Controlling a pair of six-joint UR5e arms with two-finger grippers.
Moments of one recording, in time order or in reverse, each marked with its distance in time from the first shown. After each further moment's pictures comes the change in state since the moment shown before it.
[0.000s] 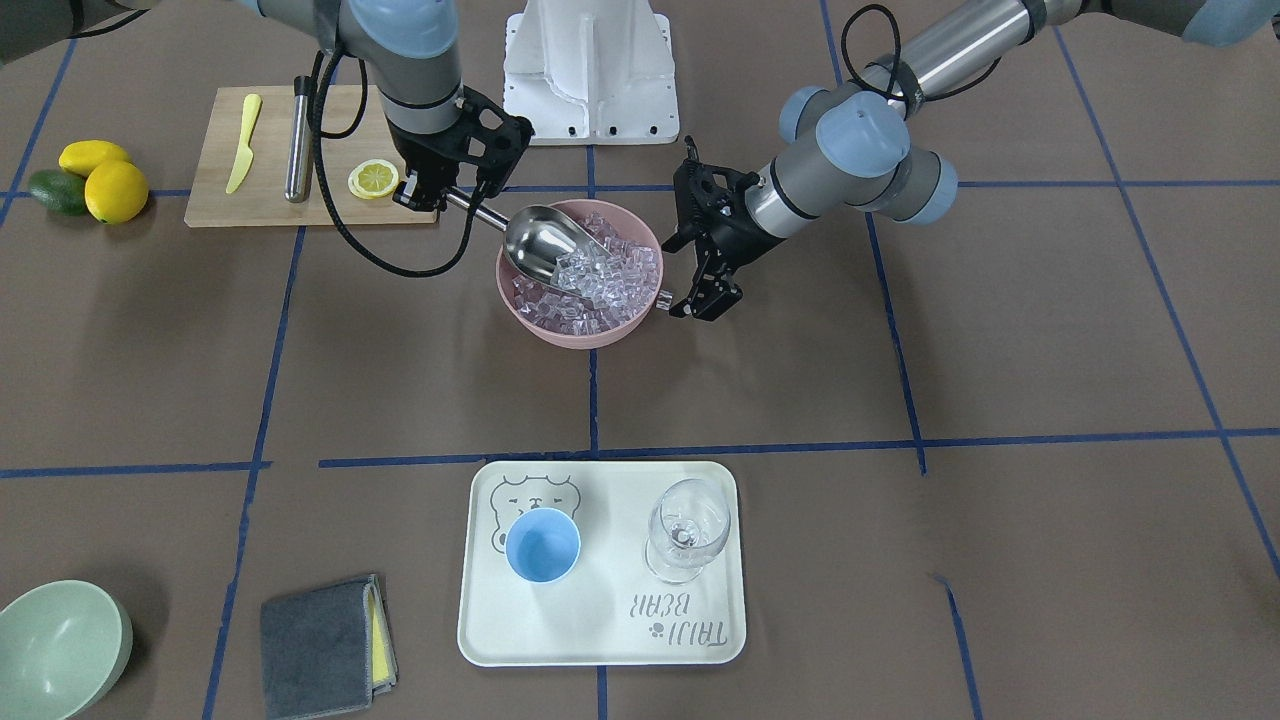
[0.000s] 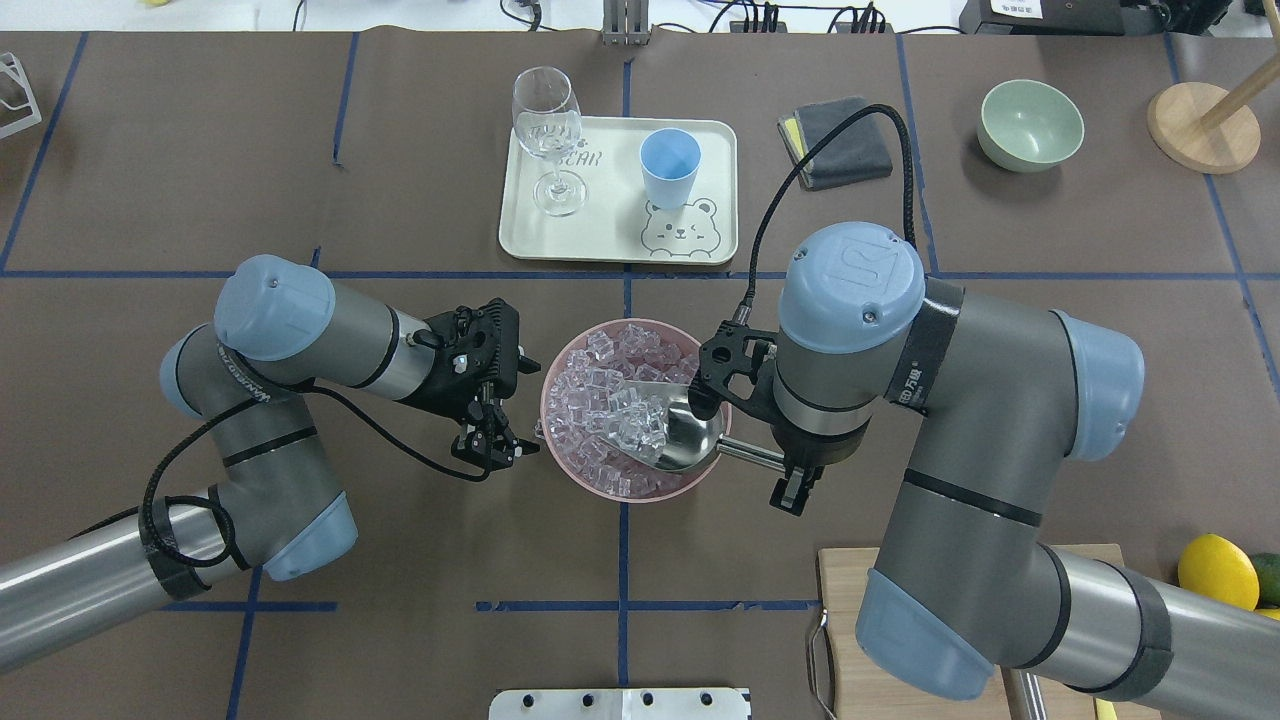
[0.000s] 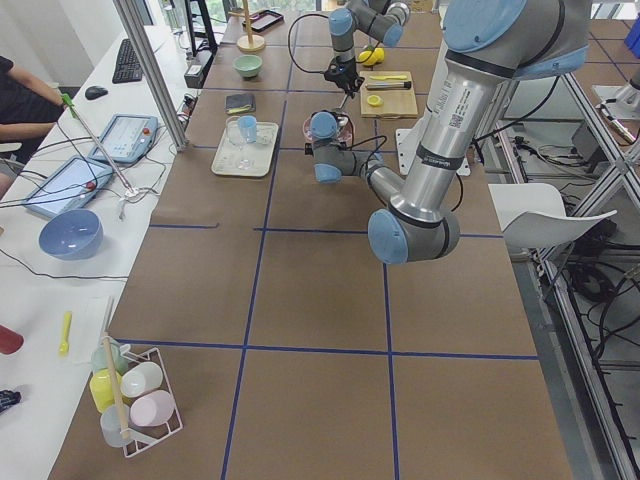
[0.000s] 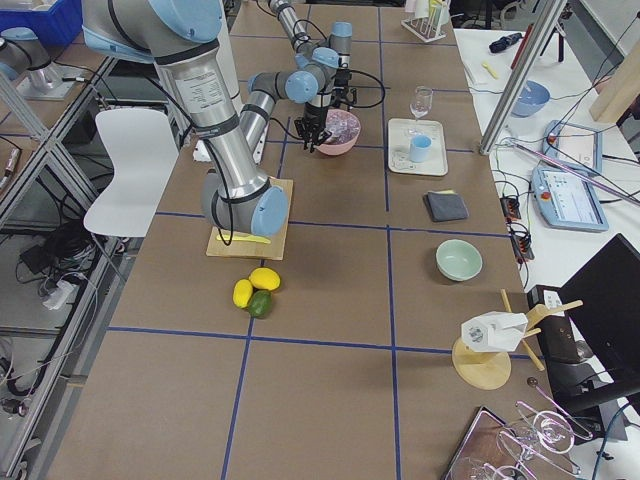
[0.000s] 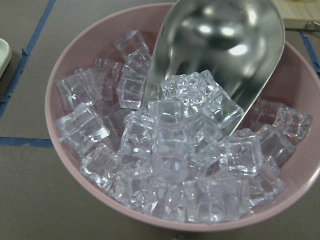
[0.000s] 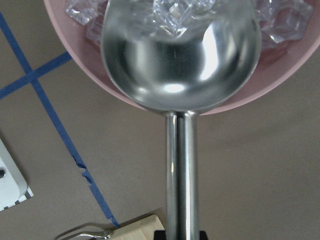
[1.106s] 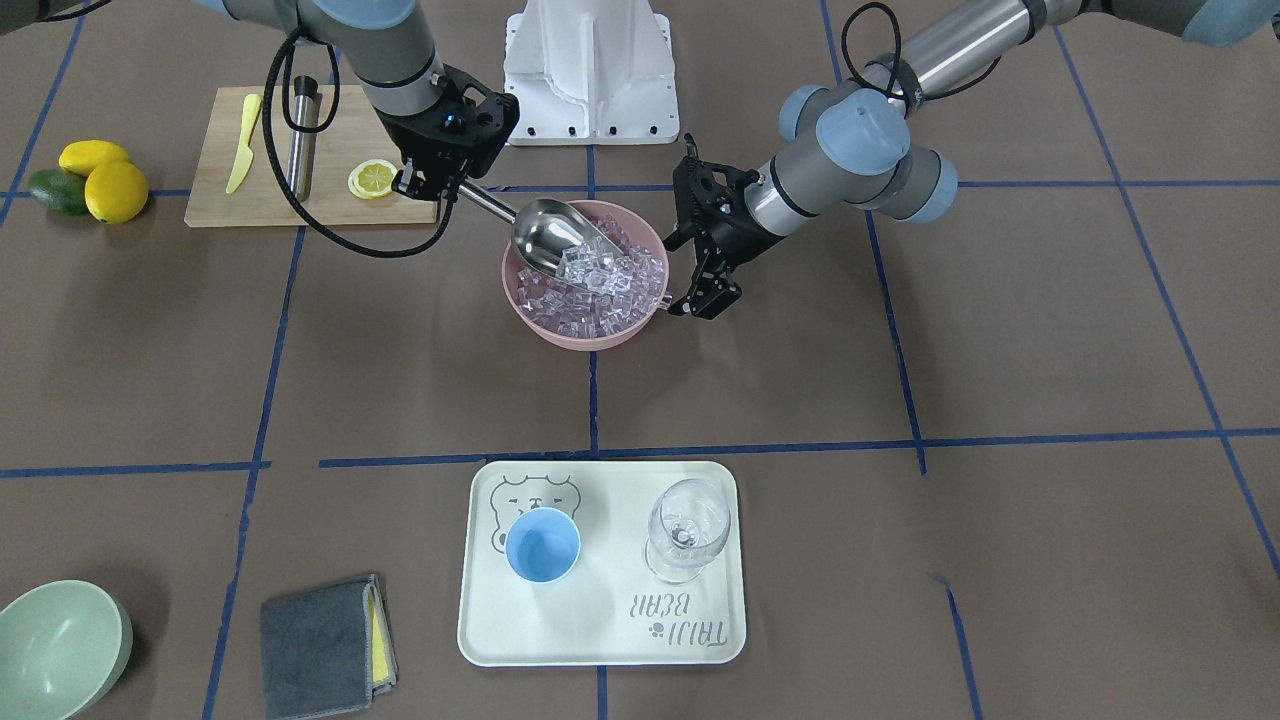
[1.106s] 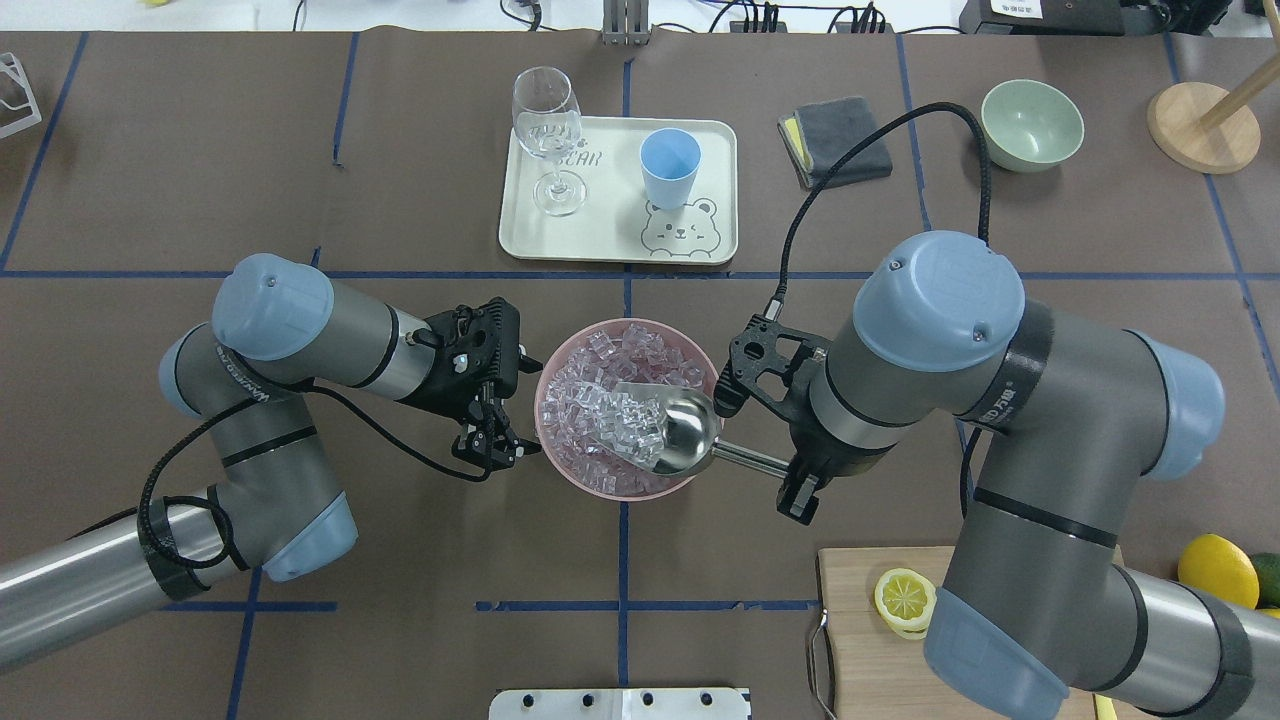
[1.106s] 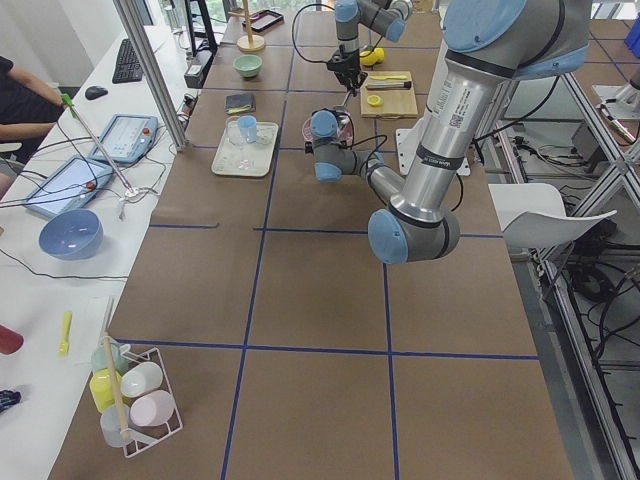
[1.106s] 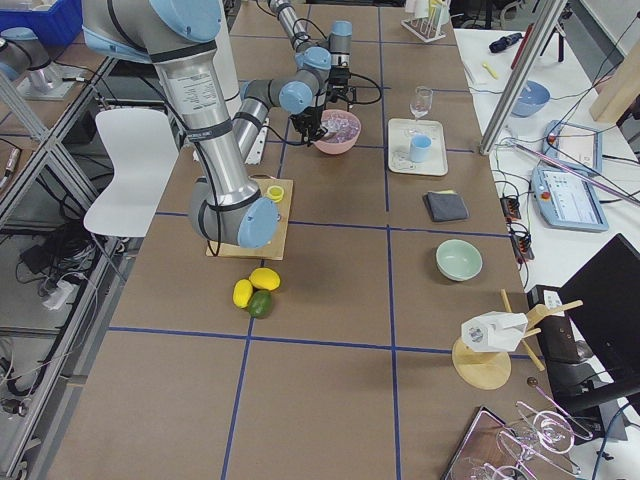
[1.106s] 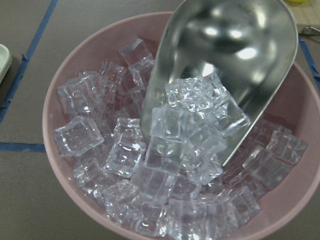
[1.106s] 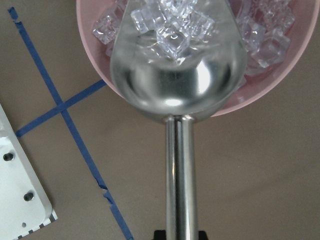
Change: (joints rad) left arm 0.000 0.000 -0.011 0.001 -0.001 -0.001; right arm 0.007 -0.108 0.081 0.212 0.037 0.120
